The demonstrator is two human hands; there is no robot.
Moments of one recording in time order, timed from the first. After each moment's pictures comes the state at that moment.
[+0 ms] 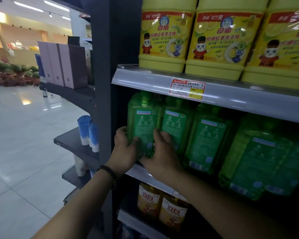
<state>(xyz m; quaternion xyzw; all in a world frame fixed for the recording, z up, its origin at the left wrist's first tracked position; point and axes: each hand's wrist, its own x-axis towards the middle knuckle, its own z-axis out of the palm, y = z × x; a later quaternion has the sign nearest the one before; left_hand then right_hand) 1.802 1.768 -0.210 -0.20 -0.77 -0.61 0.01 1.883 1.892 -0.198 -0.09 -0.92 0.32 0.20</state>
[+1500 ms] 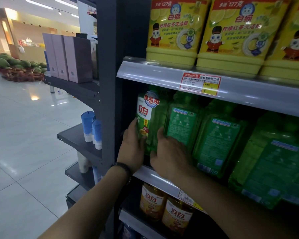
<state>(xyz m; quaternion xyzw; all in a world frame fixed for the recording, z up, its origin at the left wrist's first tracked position) 1.774 1.792 -0.239 -0.24 -0.79 -0.56 0.11 1.879 1.896 -0.181 -0.11 -0.98 0.06 0.17</state>
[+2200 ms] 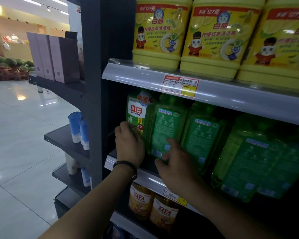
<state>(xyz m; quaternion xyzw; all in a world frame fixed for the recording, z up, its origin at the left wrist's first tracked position) 1.802 1.833 -0.217 -0.14 -0.79 -0.56 0.21 1.938 1.924 -0.188 -0.18 -0.92 0.31 0.17</state>
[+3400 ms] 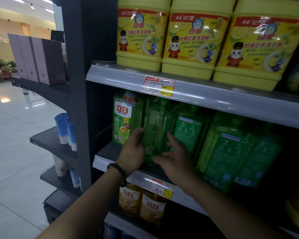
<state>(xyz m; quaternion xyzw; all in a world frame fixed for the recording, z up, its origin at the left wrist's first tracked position) 1.842 1.843 -0.207 -0.30 -0.71 -0.64 -0.03 1.960 1.954 -0.183 -0.16 -0.81 0.51 0.21</state>
